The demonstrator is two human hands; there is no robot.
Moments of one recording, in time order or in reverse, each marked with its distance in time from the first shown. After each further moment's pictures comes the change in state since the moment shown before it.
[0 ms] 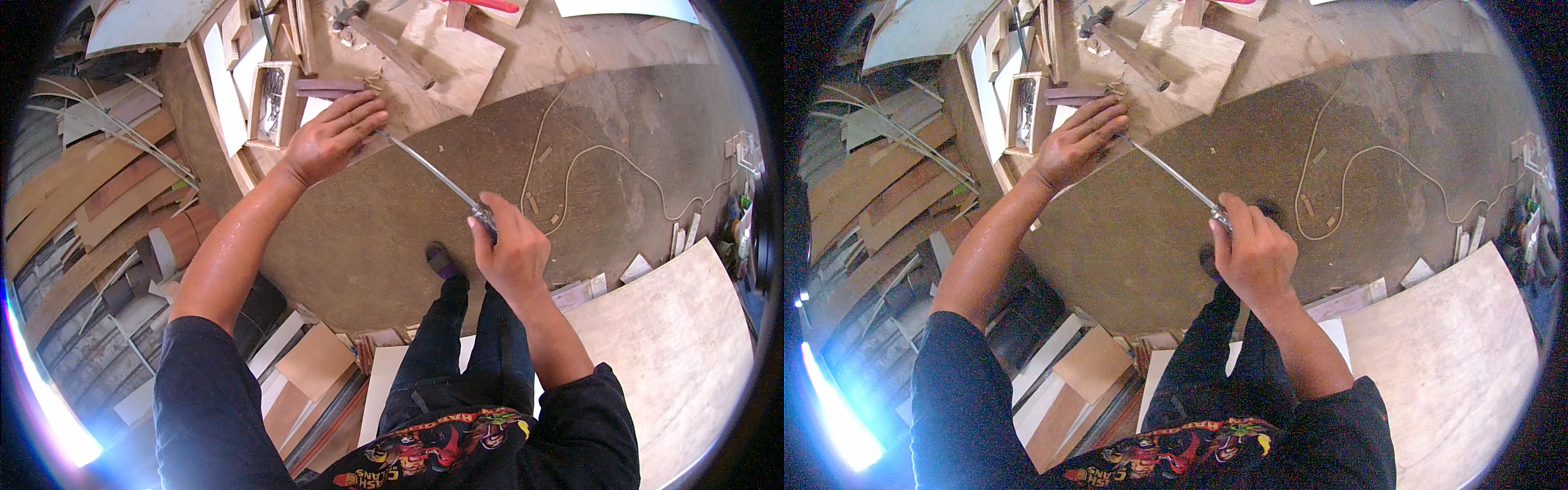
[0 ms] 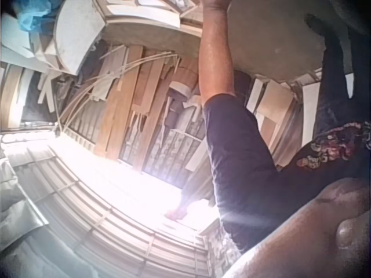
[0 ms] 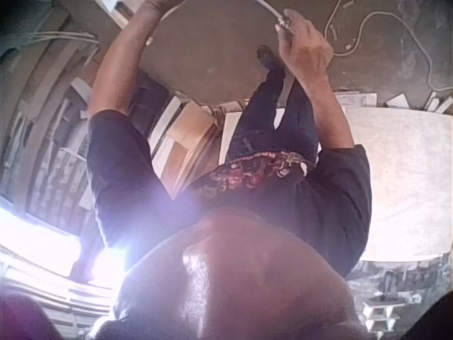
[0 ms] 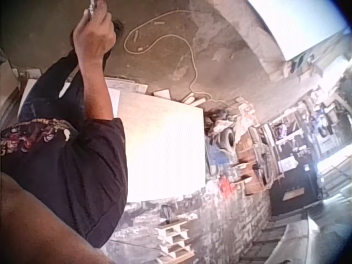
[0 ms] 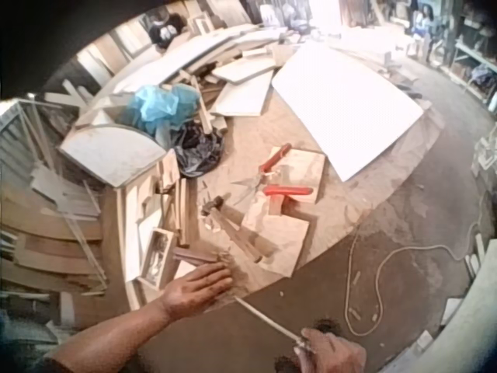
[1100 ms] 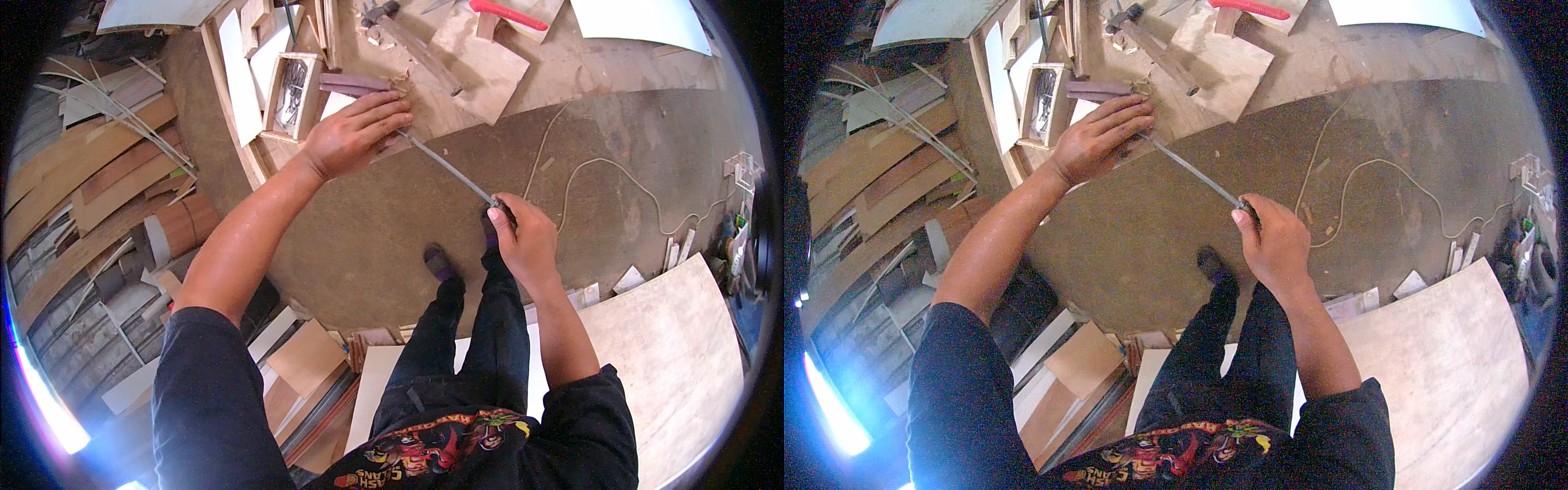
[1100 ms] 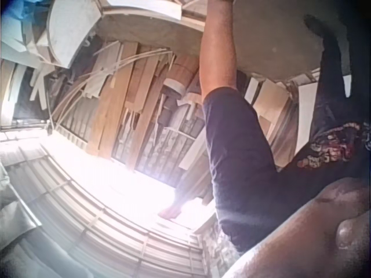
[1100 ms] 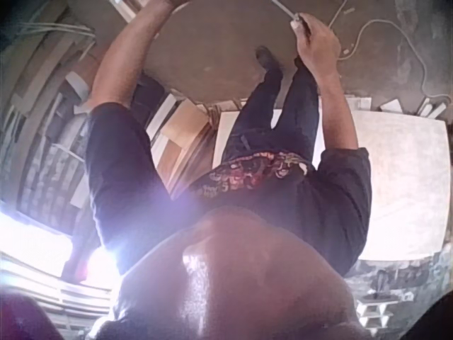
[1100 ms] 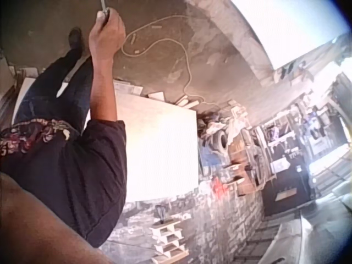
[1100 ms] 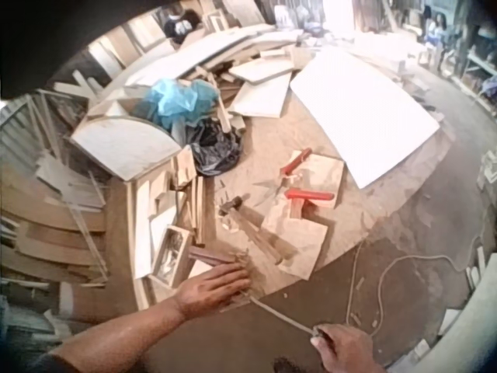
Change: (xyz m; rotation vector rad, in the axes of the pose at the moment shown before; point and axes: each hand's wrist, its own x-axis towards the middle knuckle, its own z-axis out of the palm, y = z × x) left_hand -0.008 -0.005 0.002 -0.089 -0.023 -0.038; right_hand 0.016 0.015 0.005 0.129 -0.209 0.146
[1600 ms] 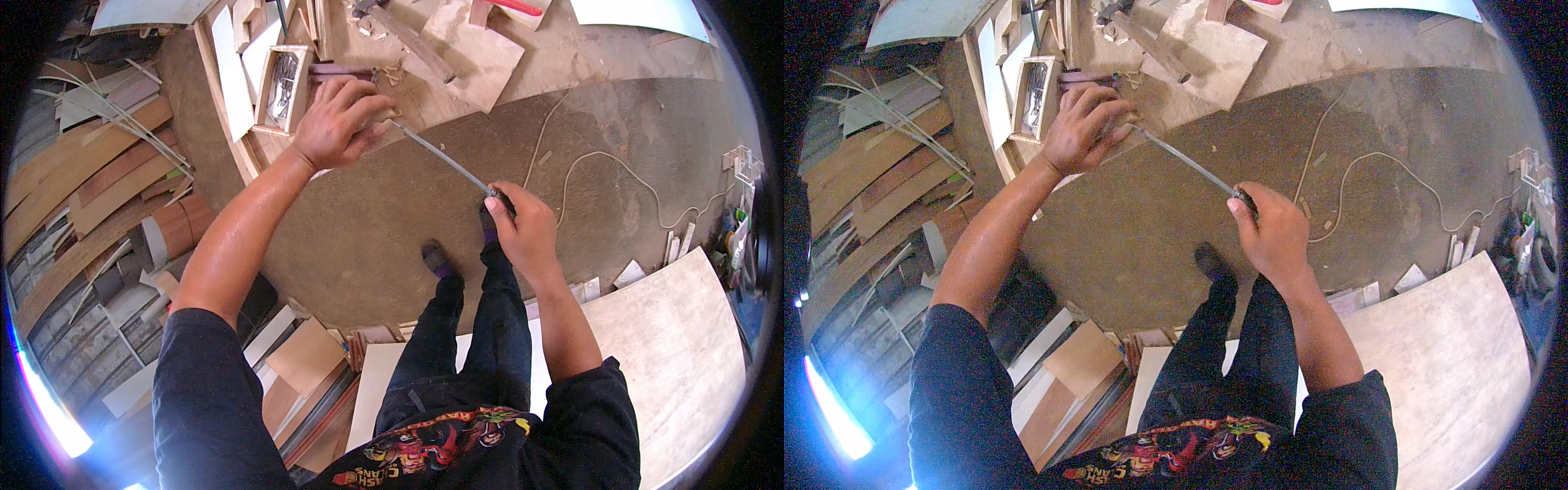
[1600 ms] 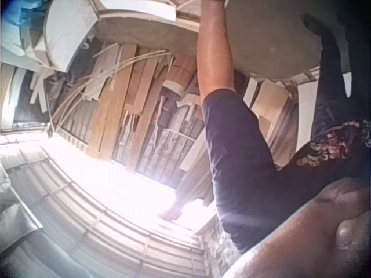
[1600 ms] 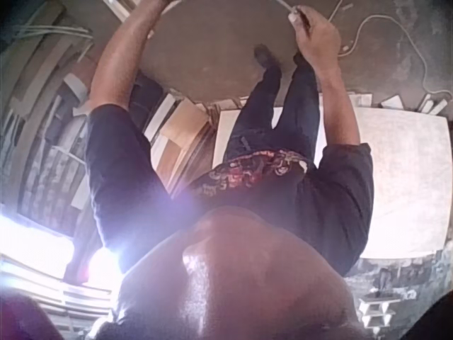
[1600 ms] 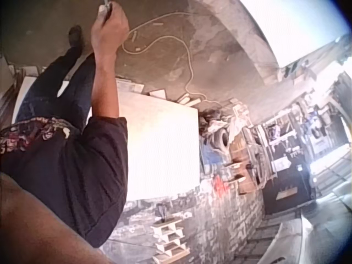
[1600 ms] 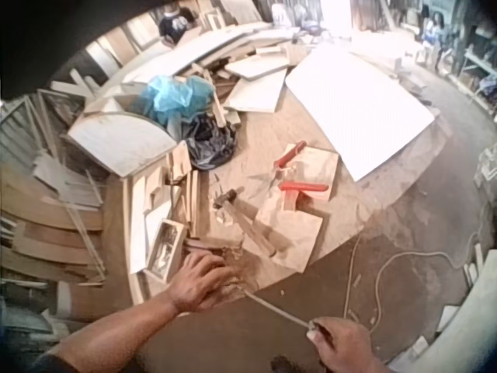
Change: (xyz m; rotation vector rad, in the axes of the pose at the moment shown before) left_hand -0.008 0.001 -0.002 0.107 0.081 -0.112; right_hand 0.002 0.007 0.003 0.023 -0.006 -0.008
